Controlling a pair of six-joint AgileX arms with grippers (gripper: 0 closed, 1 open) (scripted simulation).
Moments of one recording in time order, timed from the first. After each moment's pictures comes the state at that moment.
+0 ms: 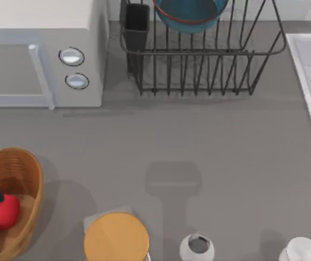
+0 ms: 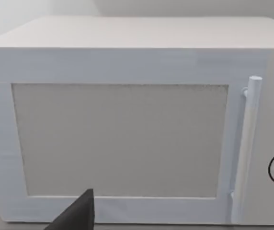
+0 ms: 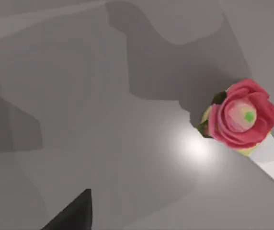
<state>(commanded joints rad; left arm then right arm) 0.00 0.00 0.00 0.00 0.00 0.00 -0.09 1.02 0.45 -0.75 0.02 -1.22</state>
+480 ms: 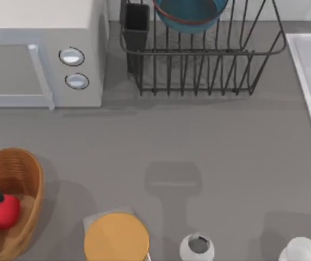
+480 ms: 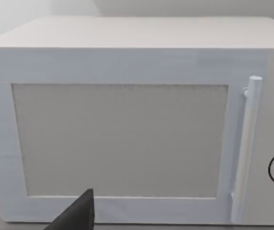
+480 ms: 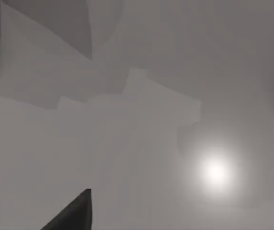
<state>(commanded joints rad) 0.00 0.00 0.00 0.00 0.00 0.00 -0.24 1.40 0.76 -1.04 0.04 -1.92</state>
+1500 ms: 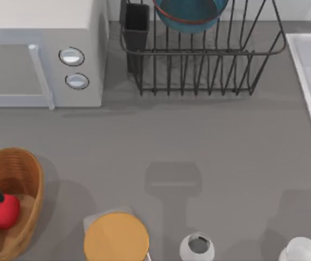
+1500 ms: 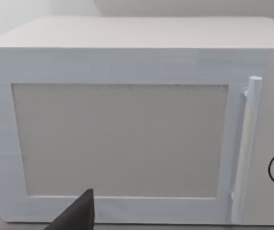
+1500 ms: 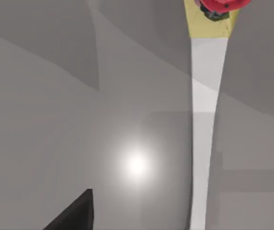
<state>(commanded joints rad) 0.00 0.00 0.00 0.00 0.00 0.00 -0.30 1.53 0.84 -0.88 -0.01 -2.18</state>
